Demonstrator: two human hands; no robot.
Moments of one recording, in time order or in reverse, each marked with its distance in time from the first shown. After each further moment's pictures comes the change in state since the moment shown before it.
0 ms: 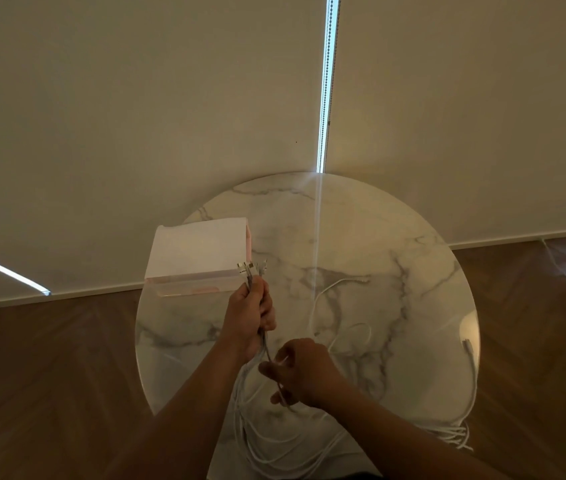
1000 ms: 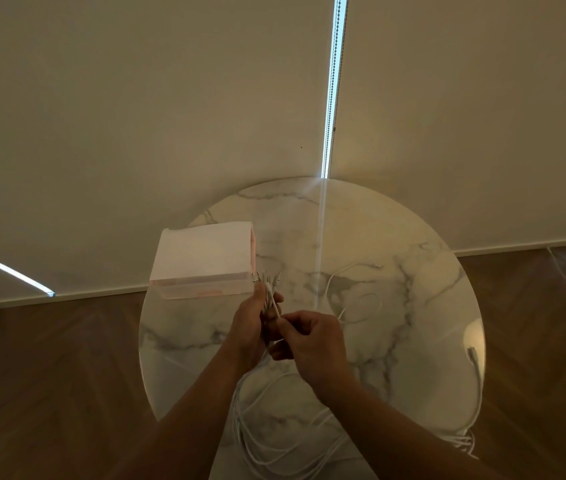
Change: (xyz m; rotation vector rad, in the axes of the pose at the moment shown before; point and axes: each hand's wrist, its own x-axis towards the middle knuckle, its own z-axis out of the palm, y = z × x) left_hand -0.009 -0.001 -0.002 -0.003 -0.052 -0.077; right_hand -0.012 -0.036 -0.006 0.446 0.312 -0.263
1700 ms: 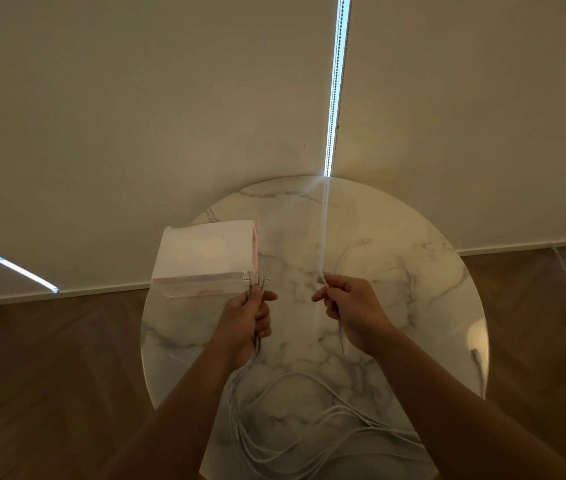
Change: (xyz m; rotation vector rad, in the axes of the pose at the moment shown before) left_hand 0.008 0.004 -0.015 0.042 0.078 -0.005; right_hand 0.069 -0.004 -0.055 0.095 -0.002 0.072
